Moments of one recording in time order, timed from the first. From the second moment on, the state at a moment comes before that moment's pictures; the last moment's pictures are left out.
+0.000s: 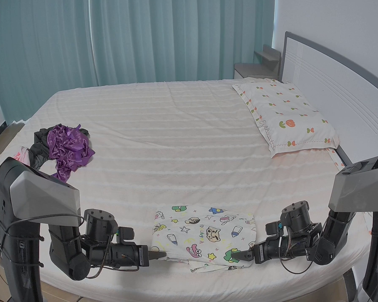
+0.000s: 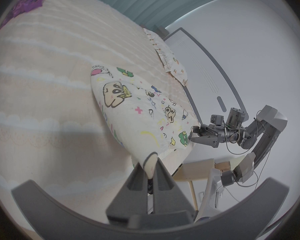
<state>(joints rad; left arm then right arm) -0.38 2.31 -0.32 -1.30 -0.61 -0.48 0.46 2.25 -0.42 -1.03 0.33 0.26</state>
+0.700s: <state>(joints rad) -0.35 2.26 -0.32 -1.10 -0.56 -0.23 0.46 2.26 -0.42 -1.03 0.33 0.26</state>
